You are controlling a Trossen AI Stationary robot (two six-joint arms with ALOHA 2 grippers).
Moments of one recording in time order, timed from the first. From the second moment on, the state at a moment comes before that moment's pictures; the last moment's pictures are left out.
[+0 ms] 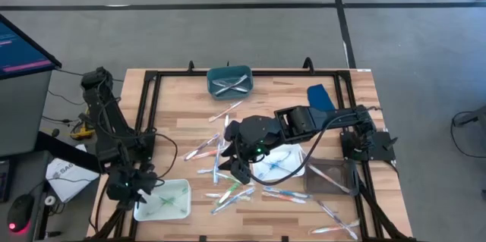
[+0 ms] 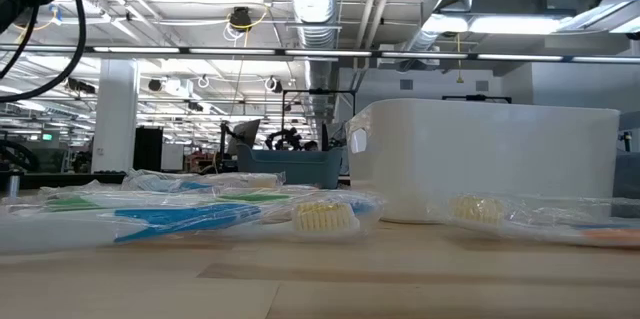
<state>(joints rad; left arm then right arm) -1.26 0.89 0.48 -0.57 -0.11 -1.11 0.27 2.00 2.34 -0.93 -0.02 0.60</state>
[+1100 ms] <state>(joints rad) -1.25 0.60 0.48 -0.28 -0.85 -1.05 0.19 2.00 2.35 -0.94 -0.07 0.87</state>
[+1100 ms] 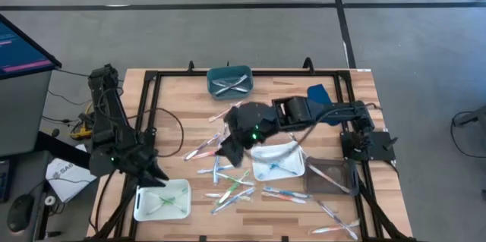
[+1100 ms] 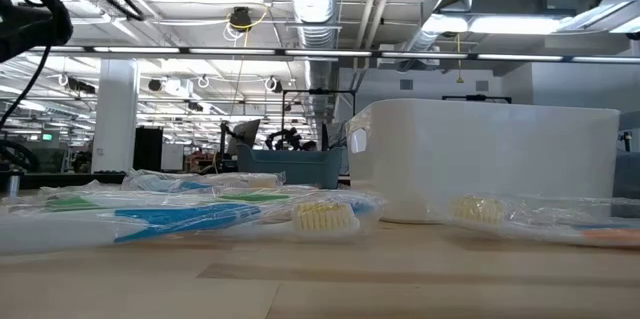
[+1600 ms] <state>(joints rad) -1.08 0.60 0.48 -0.23 -1.22 -1.05 0.16 2.00 2.35 -0.70 -0.67 1.78</state>
